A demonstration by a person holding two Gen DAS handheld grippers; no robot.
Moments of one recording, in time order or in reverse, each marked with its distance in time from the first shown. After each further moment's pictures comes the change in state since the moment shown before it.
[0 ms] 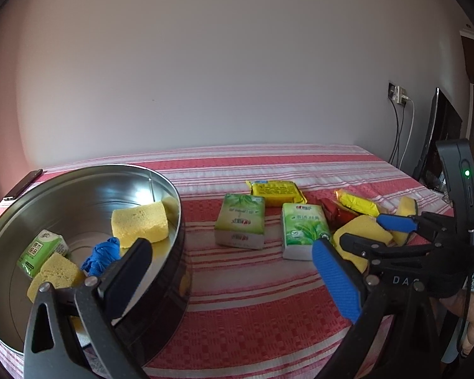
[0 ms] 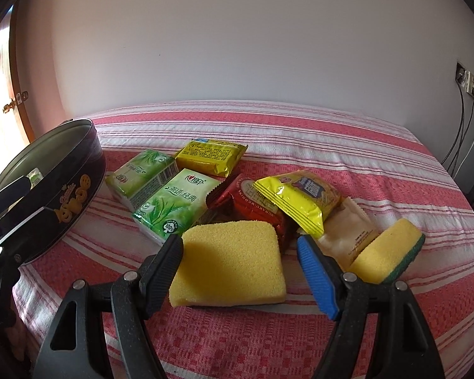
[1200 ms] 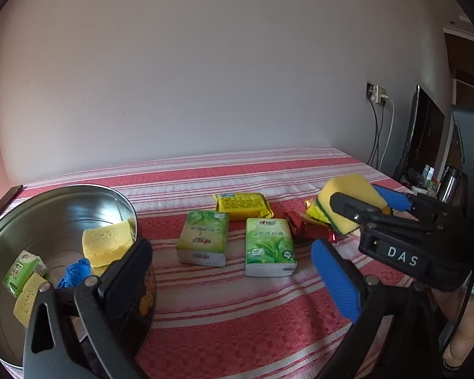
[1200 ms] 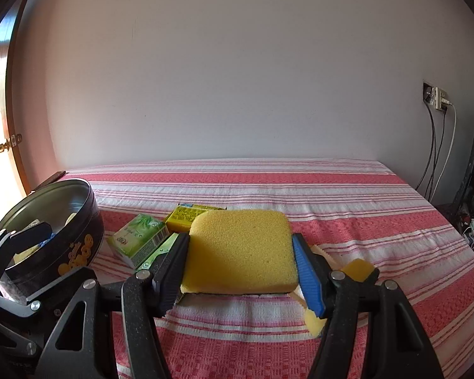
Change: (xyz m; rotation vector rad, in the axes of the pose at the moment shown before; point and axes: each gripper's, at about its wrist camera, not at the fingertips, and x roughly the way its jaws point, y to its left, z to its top) left arm 0.002 -0.028 0.017 0.036 -0.011 -0.092; right arm -0.042 -0.010 0.016 0.069 -0.252 -0.081
